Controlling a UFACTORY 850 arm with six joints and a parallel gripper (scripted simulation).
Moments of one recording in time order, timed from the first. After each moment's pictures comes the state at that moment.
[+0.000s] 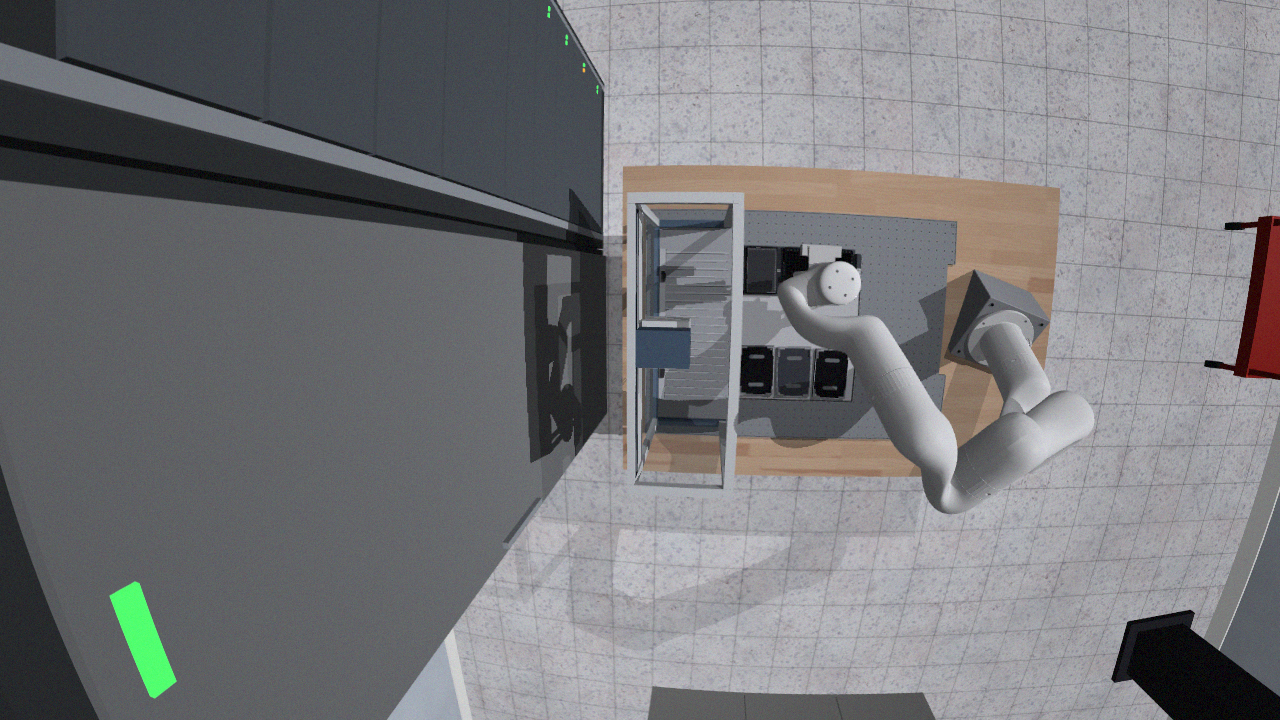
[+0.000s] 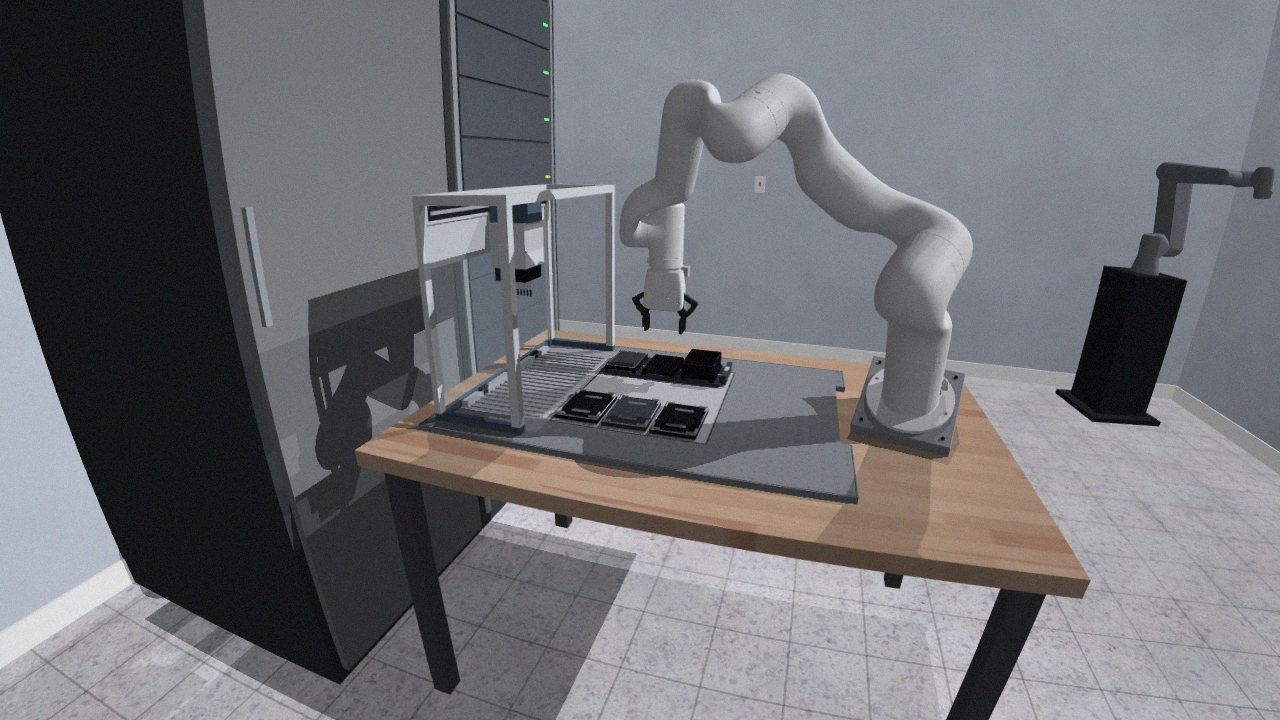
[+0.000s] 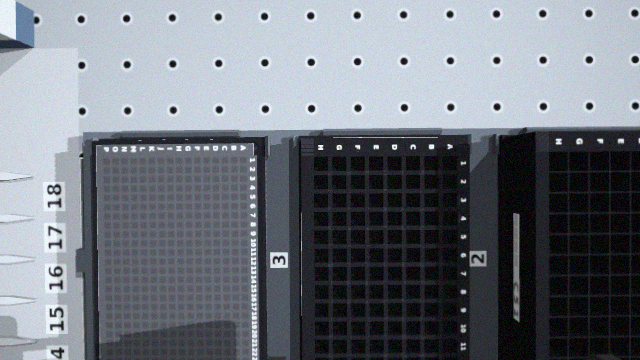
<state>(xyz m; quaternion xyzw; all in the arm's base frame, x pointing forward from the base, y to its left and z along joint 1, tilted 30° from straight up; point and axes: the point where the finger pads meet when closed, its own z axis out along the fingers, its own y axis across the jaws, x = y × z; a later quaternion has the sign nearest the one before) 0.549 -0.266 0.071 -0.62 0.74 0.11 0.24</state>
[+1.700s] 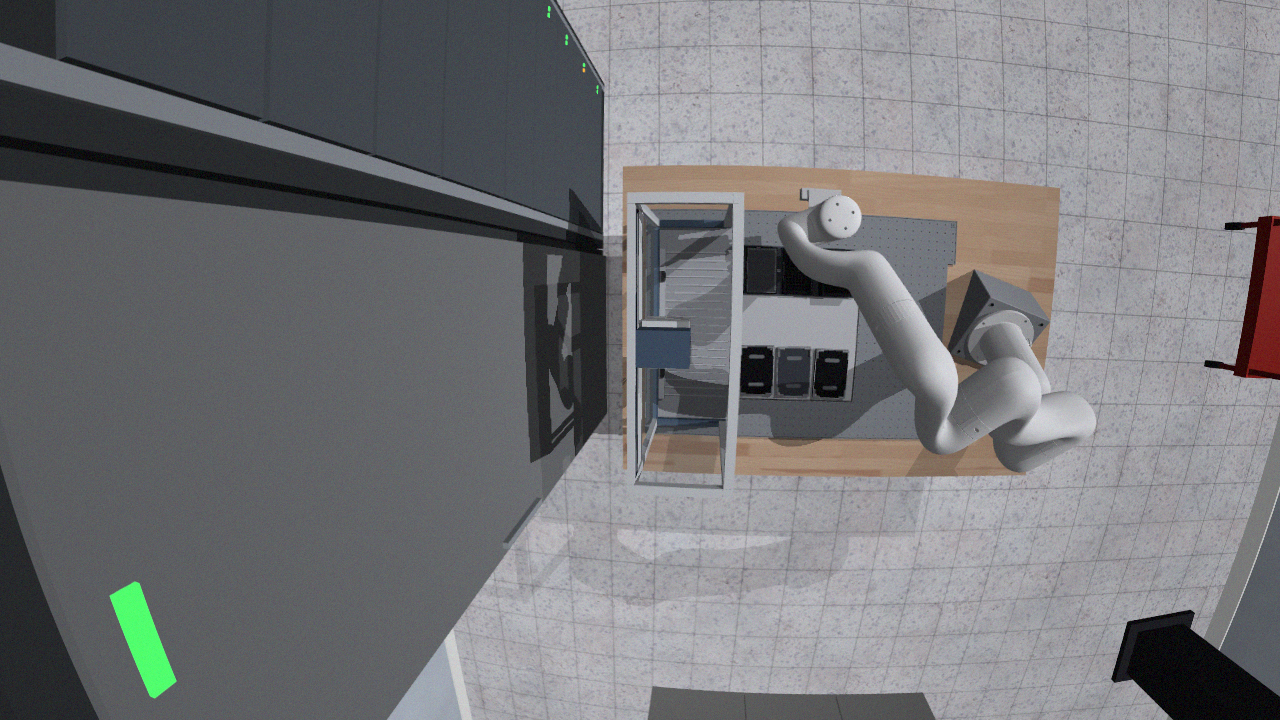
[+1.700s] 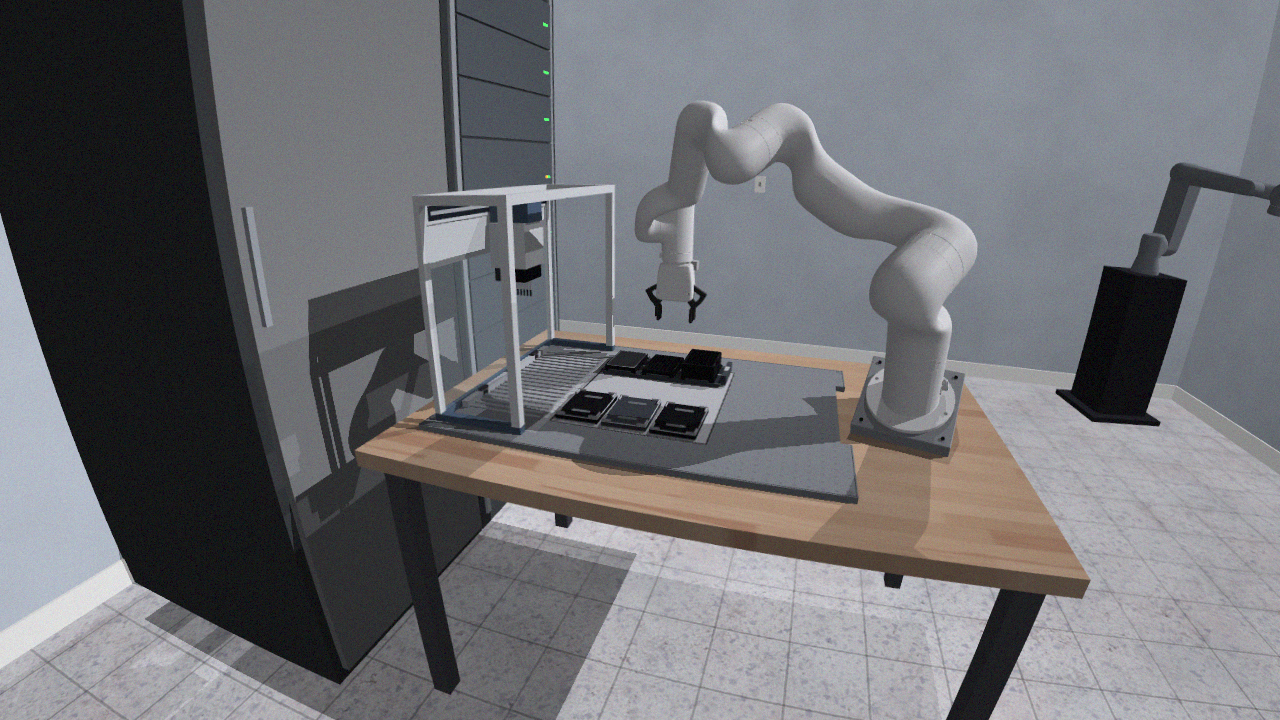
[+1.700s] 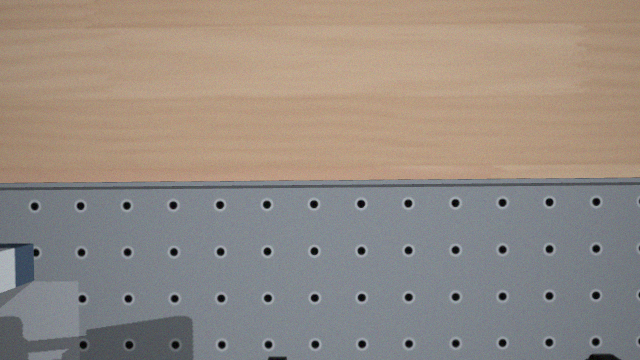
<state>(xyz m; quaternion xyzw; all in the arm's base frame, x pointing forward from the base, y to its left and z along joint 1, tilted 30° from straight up) 0.536 -0.374 0.006 -0.62 0.74 0.11 0.24</state>
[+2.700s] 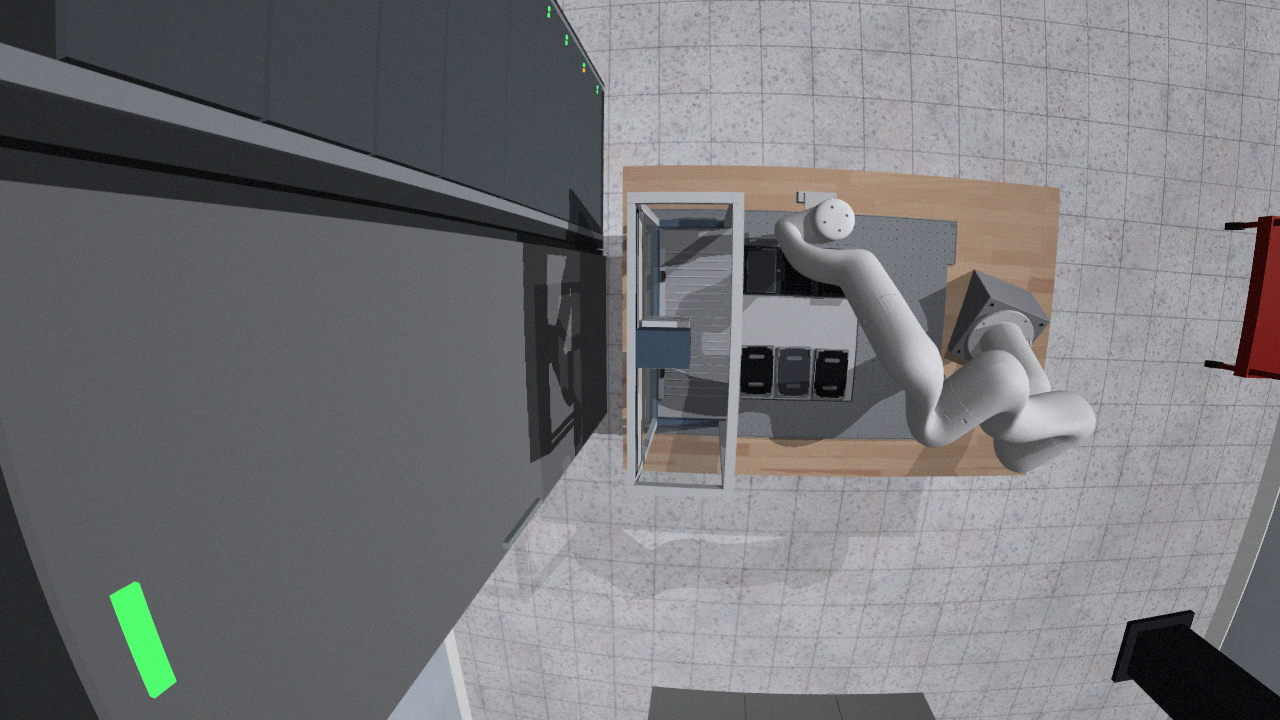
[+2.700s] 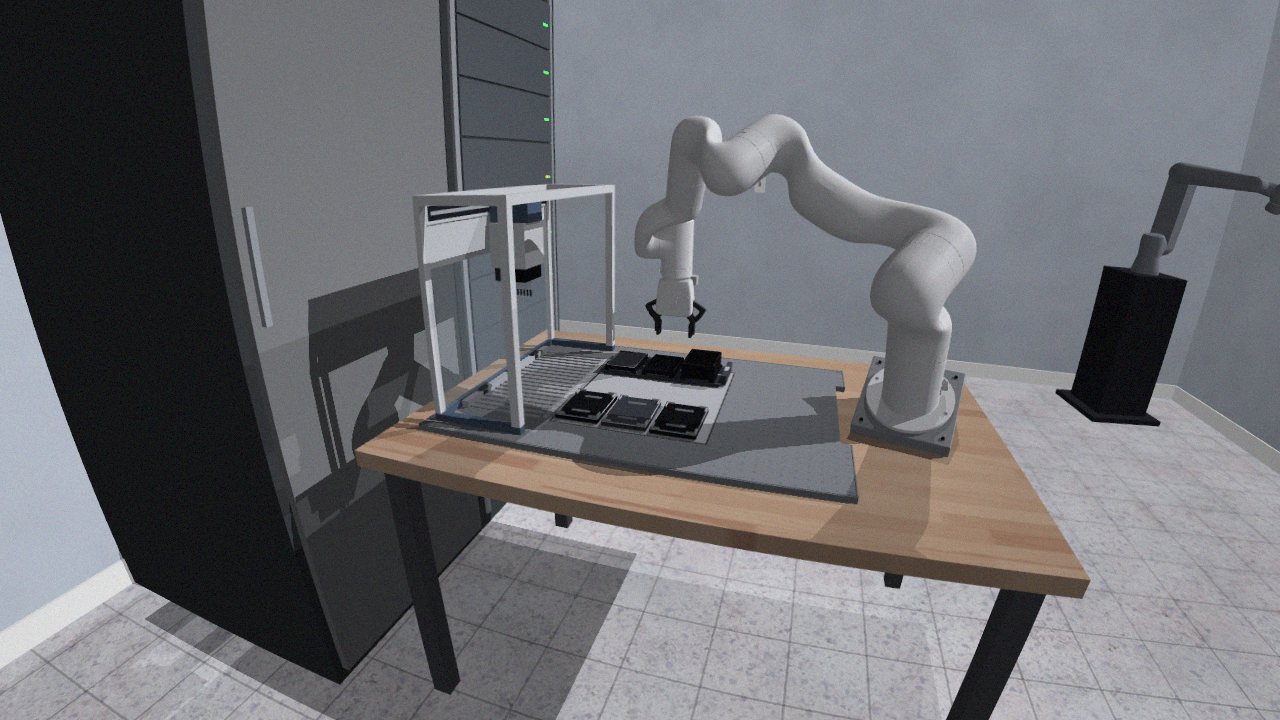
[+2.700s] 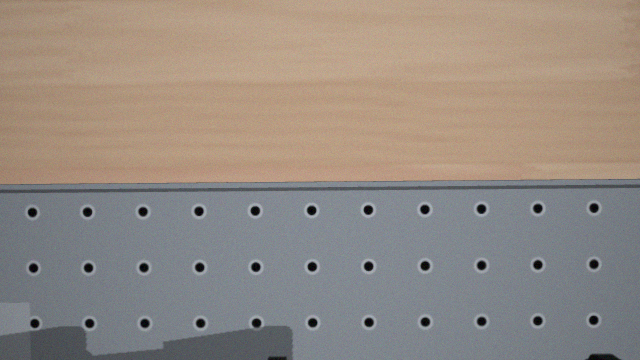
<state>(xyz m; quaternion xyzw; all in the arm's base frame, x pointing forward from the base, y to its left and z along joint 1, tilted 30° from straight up) 0.546 -0.354 -0.031 -0.62 0.74 0.11 0.24</state>
